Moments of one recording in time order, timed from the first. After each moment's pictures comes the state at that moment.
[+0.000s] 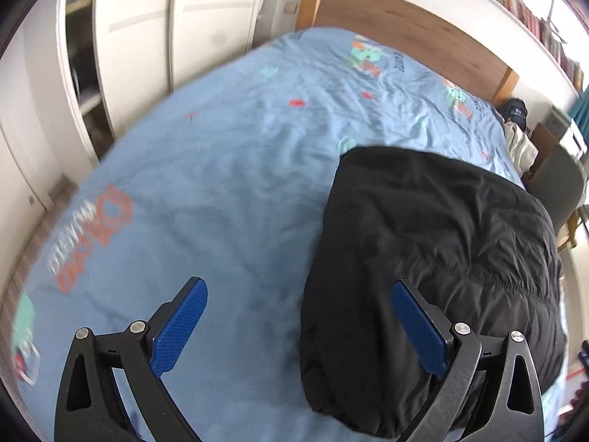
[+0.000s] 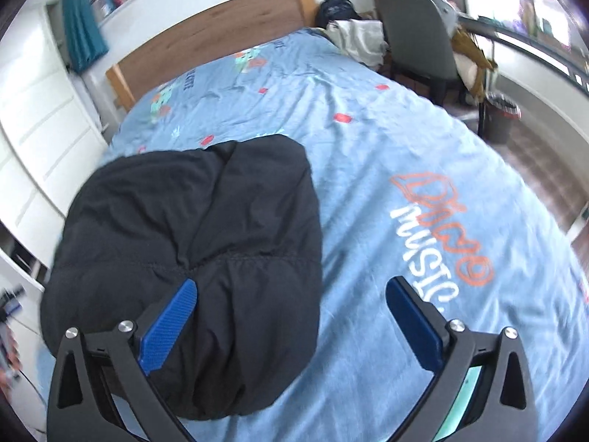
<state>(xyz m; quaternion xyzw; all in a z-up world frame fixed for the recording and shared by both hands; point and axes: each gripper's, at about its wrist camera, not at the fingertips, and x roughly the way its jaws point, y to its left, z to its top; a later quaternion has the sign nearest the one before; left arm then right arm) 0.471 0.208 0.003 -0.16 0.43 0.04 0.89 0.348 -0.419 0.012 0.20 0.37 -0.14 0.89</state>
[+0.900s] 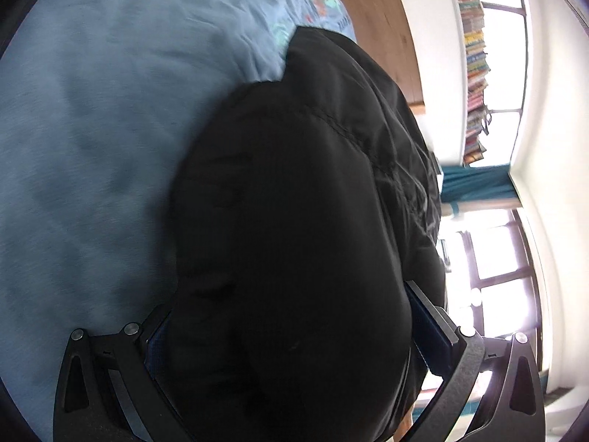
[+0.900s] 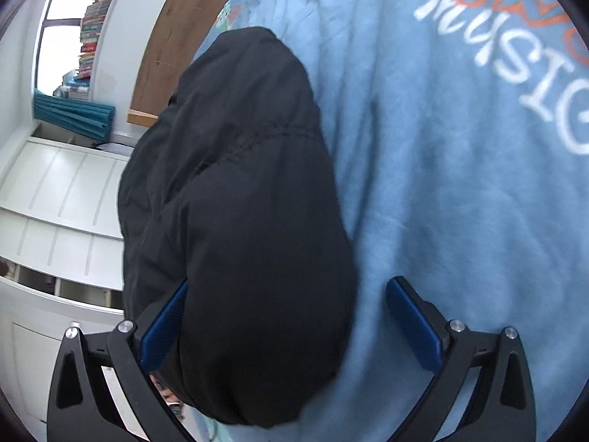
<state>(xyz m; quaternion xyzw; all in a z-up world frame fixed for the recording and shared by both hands) 0.513 0.202 -0.136 -0.48 0.44 -0.26 0.72 0.385 -0.448 -0.129 0.51 0.39 0.04 0.77</state>
